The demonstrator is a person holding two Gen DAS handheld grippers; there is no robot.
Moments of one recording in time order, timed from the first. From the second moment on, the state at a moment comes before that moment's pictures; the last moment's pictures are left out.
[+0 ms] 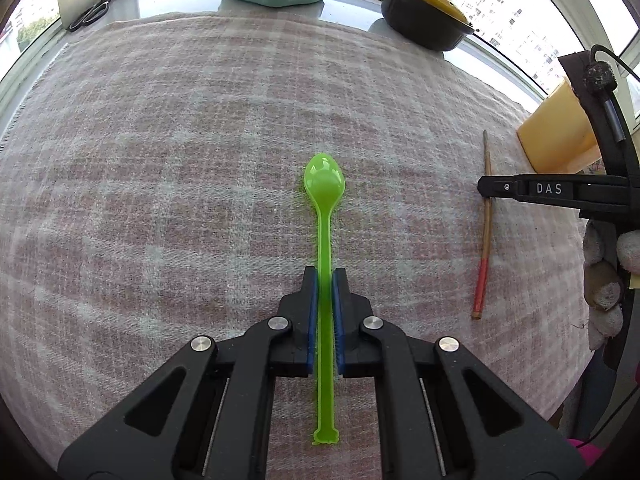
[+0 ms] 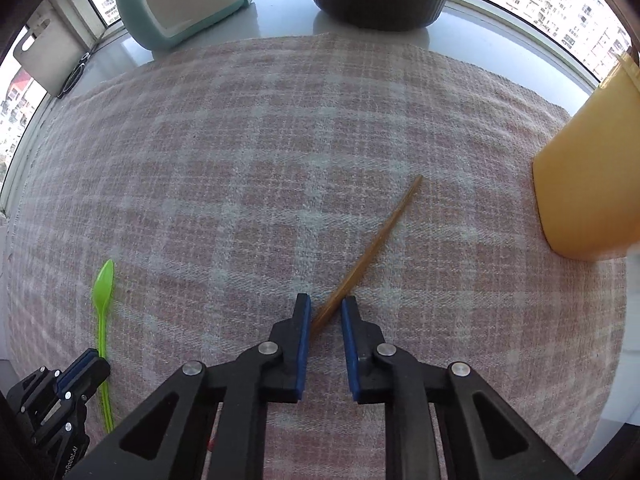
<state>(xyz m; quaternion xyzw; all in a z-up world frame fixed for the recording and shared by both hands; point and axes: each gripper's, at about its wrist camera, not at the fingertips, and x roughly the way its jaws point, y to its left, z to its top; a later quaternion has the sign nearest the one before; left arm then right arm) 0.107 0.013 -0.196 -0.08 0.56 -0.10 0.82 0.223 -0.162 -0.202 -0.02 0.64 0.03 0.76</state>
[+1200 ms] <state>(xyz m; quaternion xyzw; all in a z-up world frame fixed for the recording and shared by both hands) 0.118 -0.007 -0.157 -0.19 0.51 -0.10 0.83 0.184 -0.197 -0.156 0.01 0.59 0.17 0.79</state>
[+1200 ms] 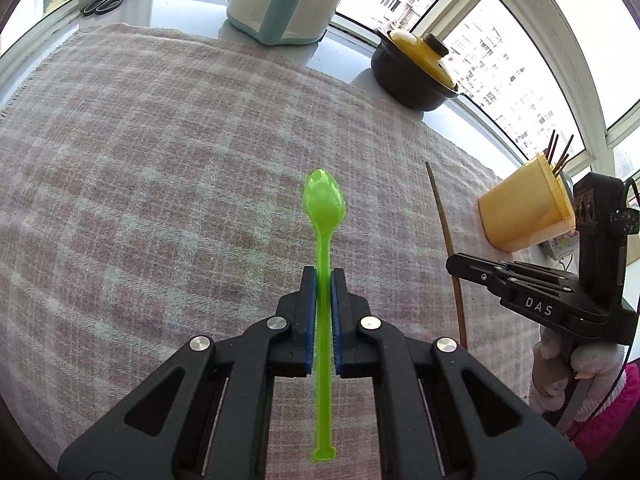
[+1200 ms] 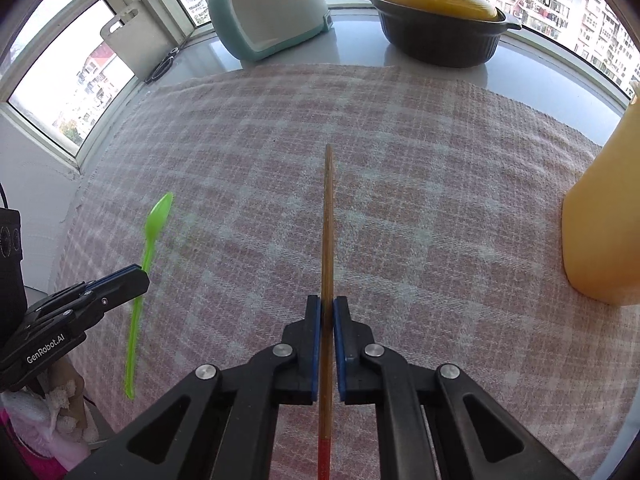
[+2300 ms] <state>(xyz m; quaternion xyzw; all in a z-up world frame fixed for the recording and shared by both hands) 0.153 -0.186 -0.027 -0.18 0.37 -0.16 0.90 0.157 -0.355 -0.006 0.01 0.40 0.17 0.90</state>
